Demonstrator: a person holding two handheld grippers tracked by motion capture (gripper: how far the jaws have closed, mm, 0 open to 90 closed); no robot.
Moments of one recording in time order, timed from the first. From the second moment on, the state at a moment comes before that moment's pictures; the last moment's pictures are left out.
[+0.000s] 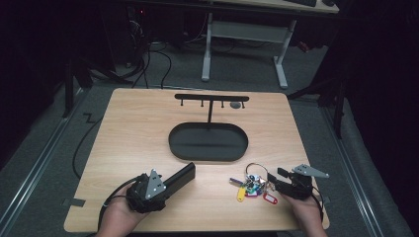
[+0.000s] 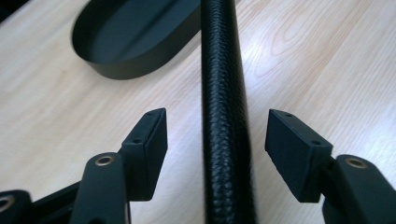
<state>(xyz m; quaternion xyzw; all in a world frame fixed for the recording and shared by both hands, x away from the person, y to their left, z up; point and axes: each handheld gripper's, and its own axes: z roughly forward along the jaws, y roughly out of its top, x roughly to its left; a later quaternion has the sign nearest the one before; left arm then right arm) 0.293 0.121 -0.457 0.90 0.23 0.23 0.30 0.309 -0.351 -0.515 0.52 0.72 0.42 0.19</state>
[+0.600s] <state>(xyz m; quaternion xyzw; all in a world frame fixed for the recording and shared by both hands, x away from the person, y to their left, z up) 0.316 0.106 -0.441 0.94 0.23 0.14 0.19 0.311 -0.350 -0.517 0.52 0.72 0.42 0.18</state>
